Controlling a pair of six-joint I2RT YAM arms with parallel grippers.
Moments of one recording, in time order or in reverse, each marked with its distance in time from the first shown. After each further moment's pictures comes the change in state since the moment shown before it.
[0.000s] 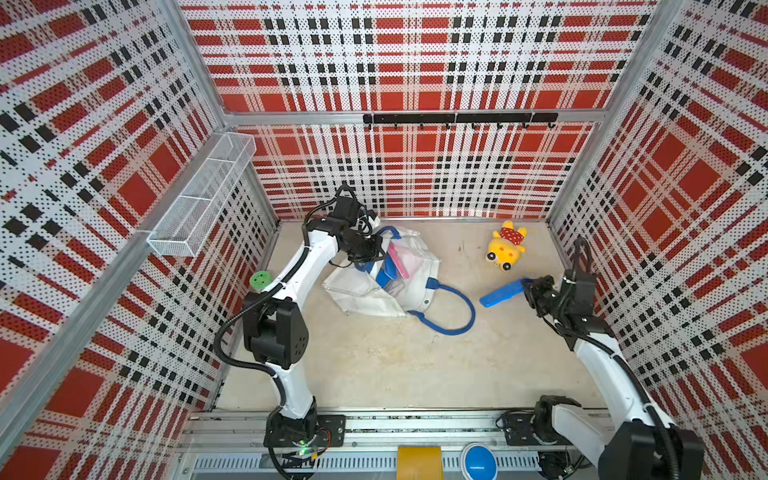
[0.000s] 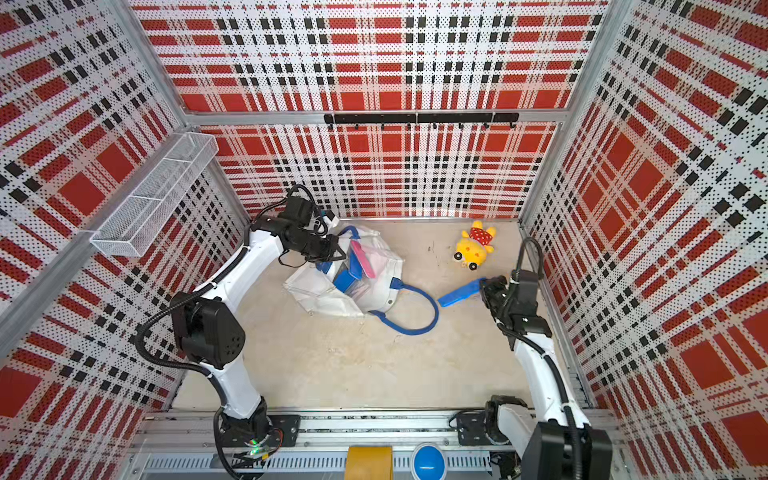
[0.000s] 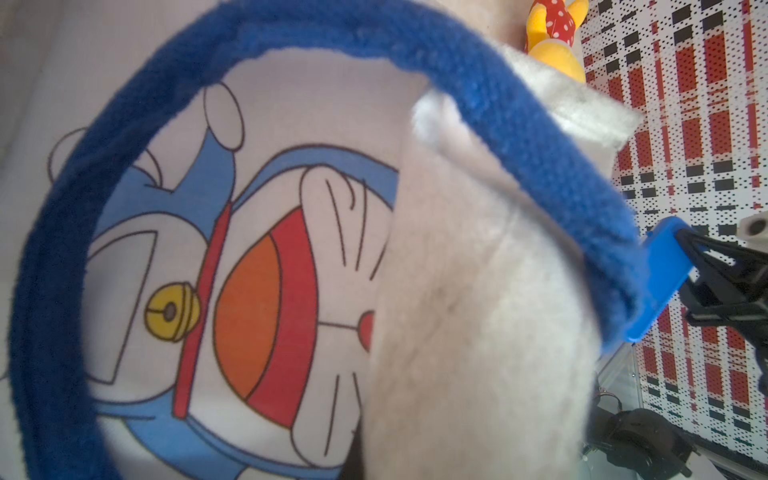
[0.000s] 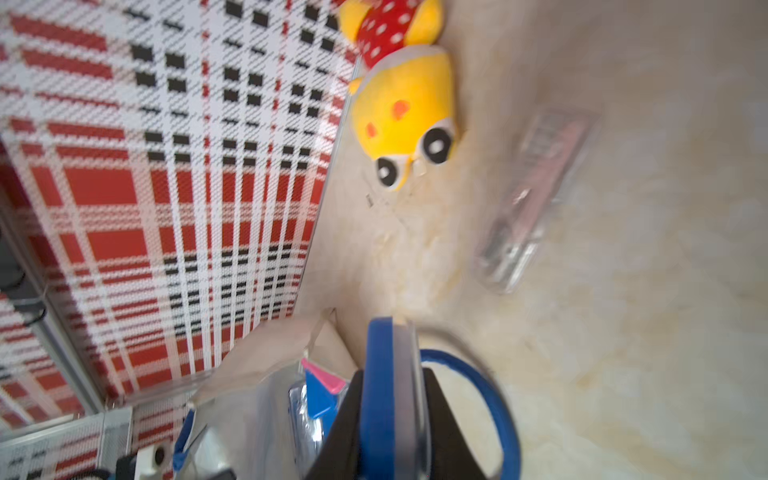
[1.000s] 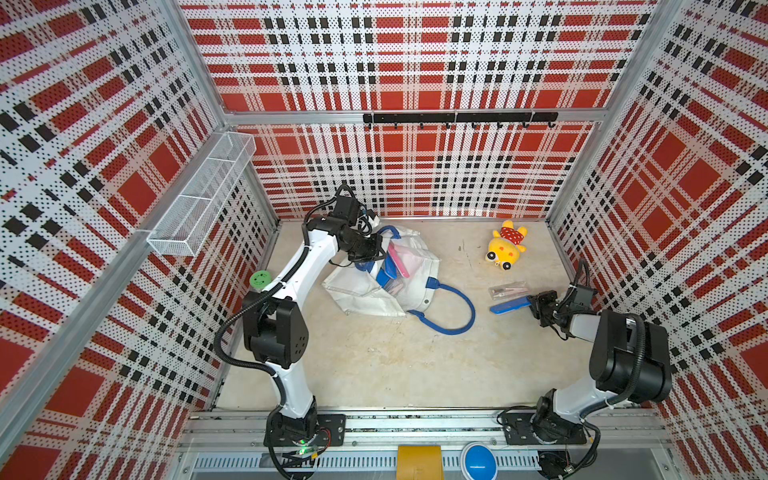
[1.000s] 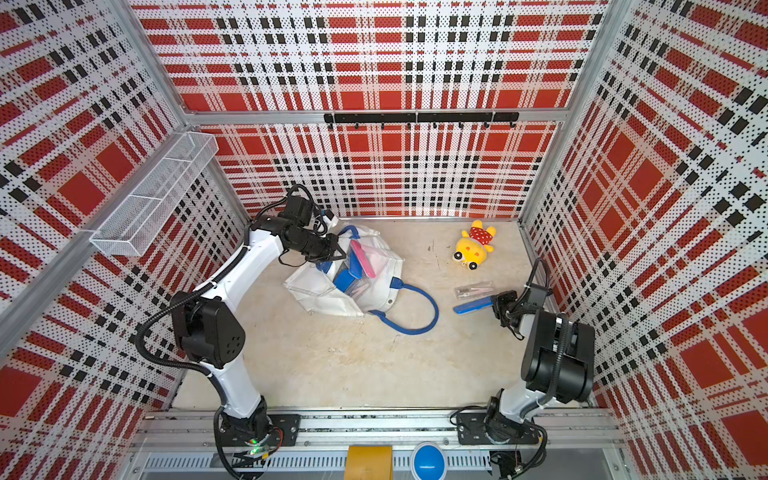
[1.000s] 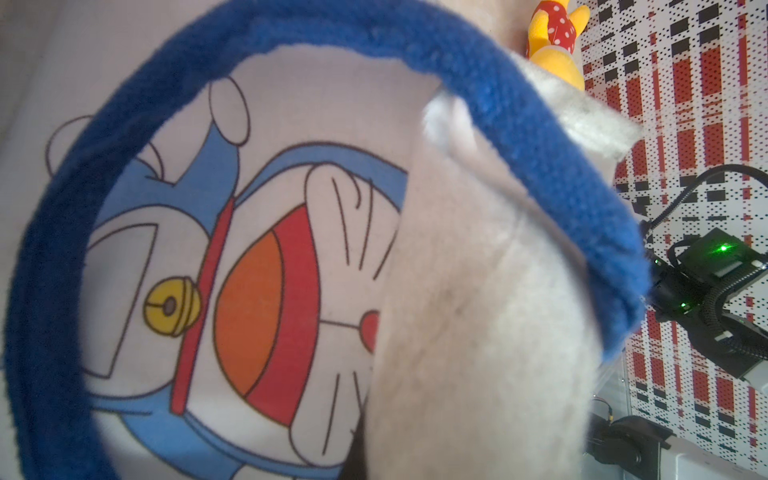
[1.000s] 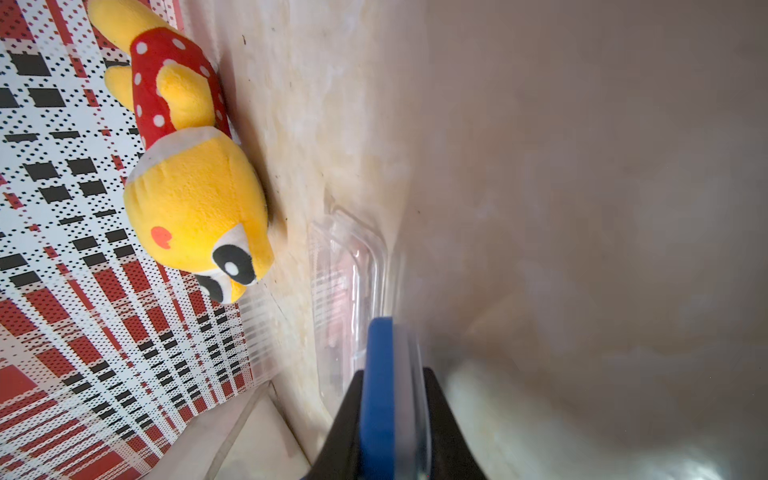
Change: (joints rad) left arm -0.002 0.000 0.000 0.000 0.002 -0.032; right arm -0.202 0.579 -0.040 0.420 -0.166 -0.050
